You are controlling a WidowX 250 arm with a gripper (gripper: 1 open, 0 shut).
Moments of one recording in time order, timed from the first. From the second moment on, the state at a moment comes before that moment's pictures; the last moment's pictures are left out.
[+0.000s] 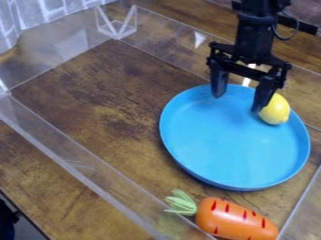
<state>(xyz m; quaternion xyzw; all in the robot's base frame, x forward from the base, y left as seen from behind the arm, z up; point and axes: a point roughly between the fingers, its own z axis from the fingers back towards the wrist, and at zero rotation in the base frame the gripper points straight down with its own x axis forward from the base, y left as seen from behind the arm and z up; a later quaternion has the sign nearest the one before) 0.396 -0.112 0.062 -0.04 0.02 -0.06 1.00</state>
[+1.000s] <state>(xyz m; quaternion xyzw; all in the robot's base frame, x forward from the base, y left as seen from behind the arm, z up) 0.421 -0.137 0.034 -0.05 0.00 -0.03 1.00</state>
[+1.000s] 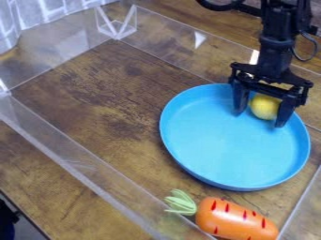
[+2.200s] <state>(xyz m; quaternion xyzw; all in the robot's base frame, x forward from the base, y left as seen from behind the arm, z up) 0.436 -0.151 0.033 -0.05 -0.01 -0.05 1.00</state>
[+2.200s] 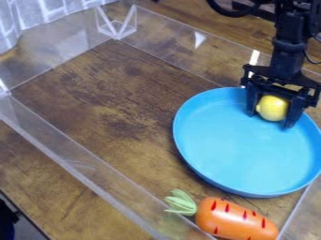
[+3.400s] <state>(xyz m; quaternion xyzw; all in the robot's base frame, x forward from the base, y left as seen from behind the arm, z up) 0.432 -0.156 0.038 -0.04 0.00 -0.08 1.00</state>
